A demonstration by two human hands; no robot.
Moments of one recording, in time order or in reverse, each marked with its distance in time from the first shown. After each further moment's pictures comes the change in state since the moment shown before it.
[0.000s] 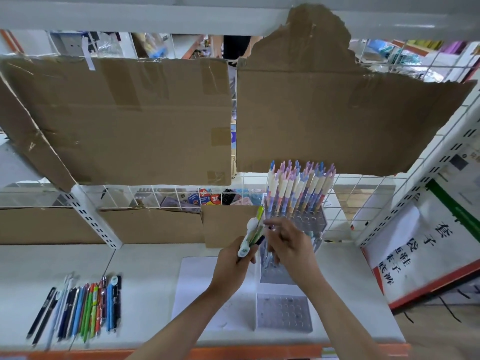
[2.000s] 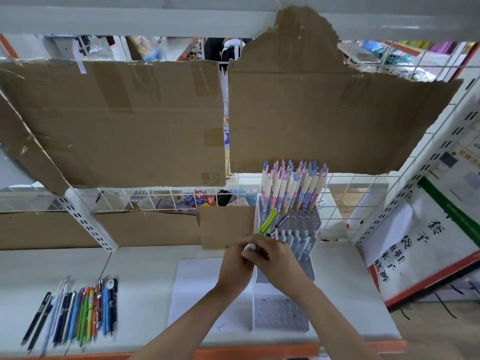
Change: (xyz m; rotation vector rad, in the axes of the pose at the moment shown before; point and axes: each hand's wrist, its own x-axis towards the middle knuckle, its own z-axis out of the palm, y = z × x) left_hand 0.000 0.017 0.016 0.056 0.008 0.065; right_hand -0.009 -0.001 0.010 -0.154 -0.243 -0.099
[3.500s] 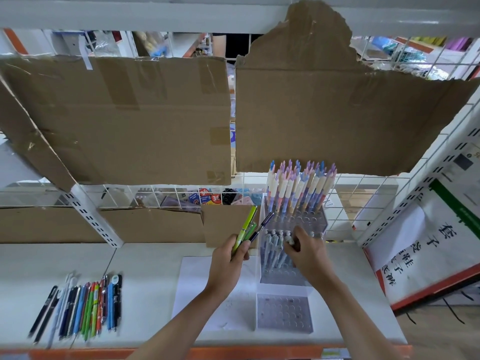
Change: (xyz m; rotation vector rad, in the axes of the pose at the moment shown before) left_hand -0.001 -0.010 -0.020 -0.057 0.057 -0.093; right_hand 0.006 0.063 -0.021 -0.231 0.119 0.337
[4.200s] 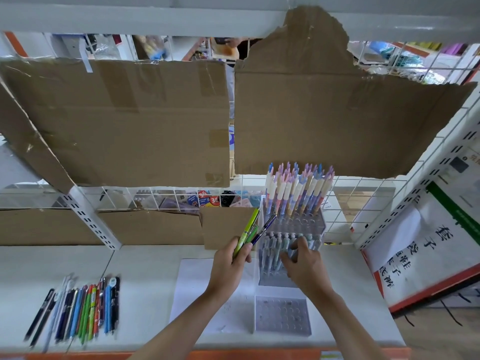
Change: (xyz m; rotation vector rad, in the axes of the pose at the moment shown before) left_hand 0.000 -0.003 0.004 -0.018 -0.019 0.008; right_hand -0.011 0.007 0.014 0.029 -0.005 0.127
